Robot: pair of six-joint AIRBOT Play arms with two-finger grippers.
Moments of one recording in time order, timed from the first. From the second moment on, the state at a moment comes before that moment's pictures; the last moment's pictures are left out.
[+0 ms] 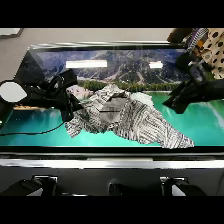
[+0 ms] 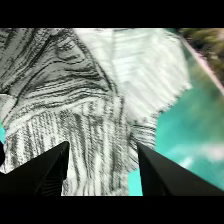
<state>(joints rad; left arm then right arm) -0.33 -1.13 1.28 1.07 -1.21 -0.58 -0.10 -1.10 1.31 -1.07 1.40 0.51</state>
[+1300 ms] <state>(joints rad) -0.33 -1.11 1.28 1.03 -1.21 -0.58 0.01 -1.35 1.21 -0.92 1.13 0.25</state>
